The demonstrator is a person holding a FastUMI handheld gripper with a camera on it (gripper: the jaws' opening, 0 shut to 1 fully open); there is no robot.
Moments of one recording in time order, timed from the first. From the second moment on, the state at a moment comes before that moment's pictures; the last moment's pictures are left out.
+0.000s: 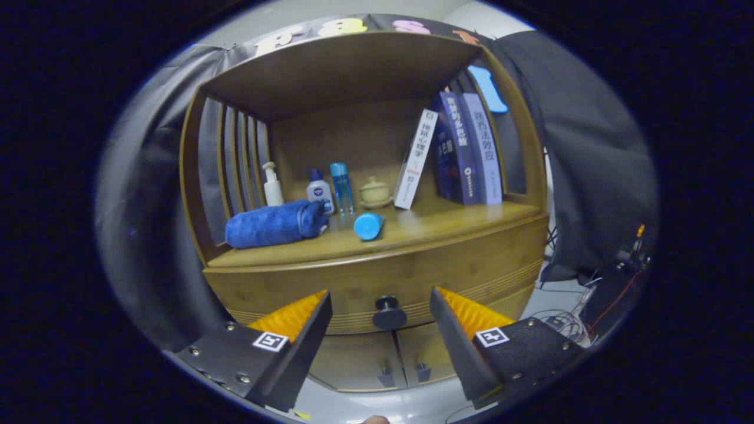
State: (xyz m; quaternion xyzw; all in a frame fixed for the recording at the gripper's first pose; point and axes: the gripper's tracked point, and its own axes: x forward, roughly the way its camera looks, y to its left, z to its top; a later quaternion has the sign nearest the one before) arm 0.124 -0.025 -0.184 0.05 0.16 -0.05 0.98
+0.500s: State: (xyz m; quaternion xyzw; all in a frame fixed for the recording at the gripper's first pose) arm 0.057 -0.014 -0.046 0.02 0.09 -0.06 0.99
